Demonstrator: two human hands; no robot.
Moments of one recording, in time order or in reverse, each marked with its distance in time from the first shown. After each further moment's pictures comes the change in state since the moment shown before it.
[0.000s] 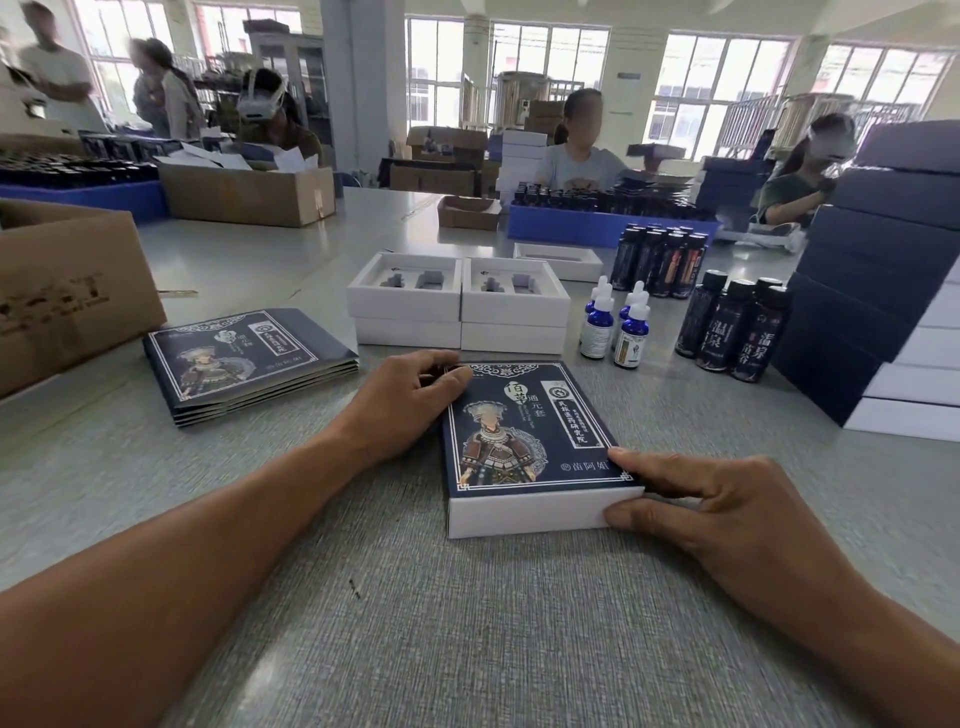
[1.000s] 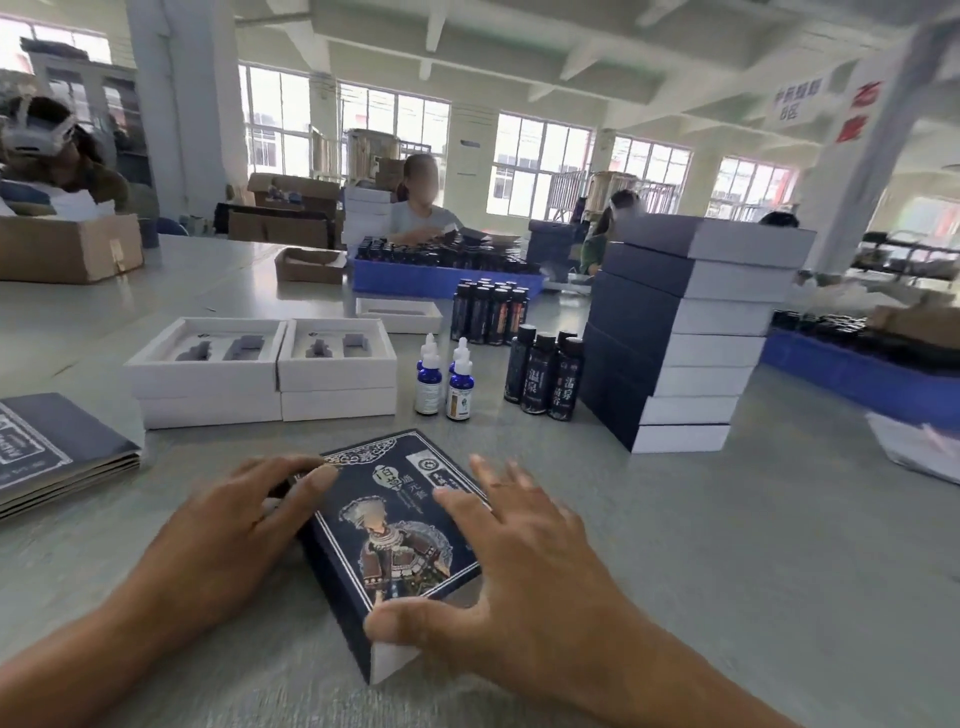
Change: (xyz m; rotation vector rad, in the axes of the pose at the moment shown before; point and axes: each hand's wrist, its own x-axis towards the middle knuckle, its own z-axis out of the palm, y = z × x) left_hand -0.030 0.028 0.029 0.151 -0.004 0.128; right_hand -0.006 -0.023 0.002 -0.527 -0.132 0.192
